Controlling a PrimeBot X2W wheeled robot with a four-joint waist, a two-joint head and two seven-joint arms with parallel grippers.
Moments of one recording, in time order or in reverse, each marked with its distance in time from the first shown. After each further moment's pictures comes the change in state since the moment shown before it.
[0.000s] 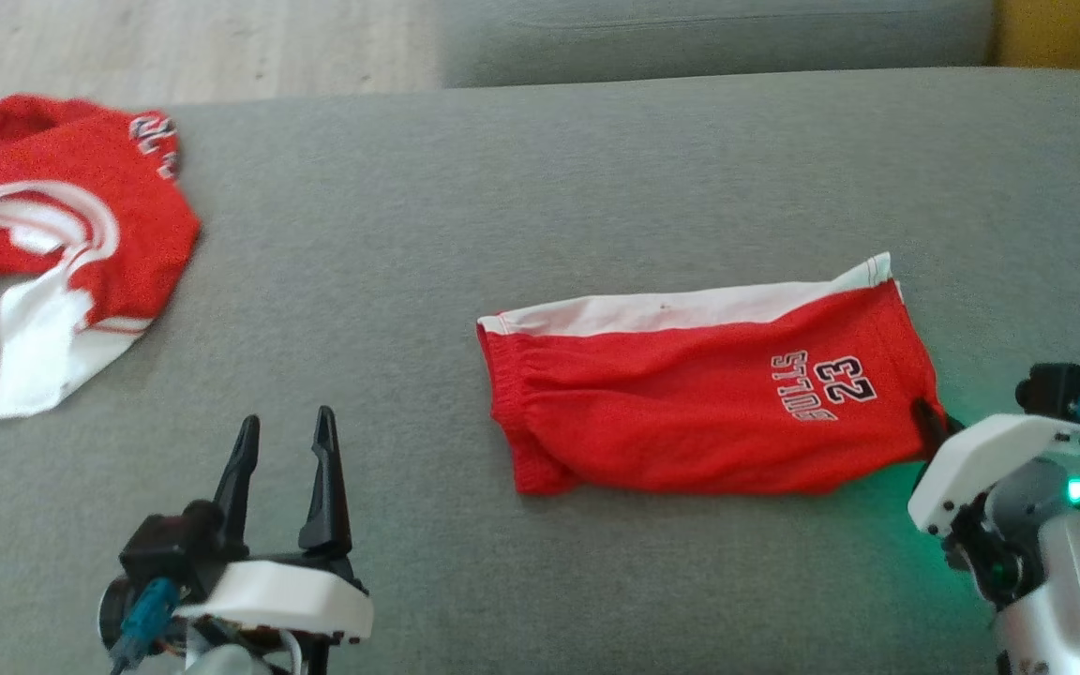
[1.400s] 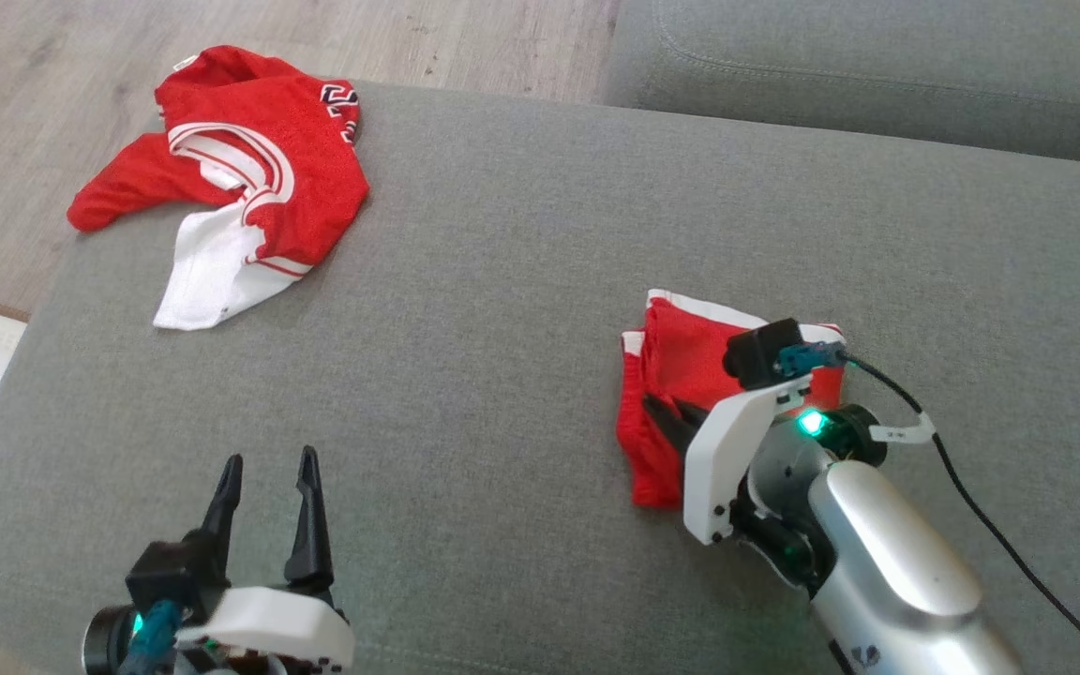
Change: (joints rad) left arm 0.018 0.021 -0.016 0.115 0.027 -0.002 -0.022; right arm -0.108 0.071 0.545 -0.061 0.093 0.000 0.070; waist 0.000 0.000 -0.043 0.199
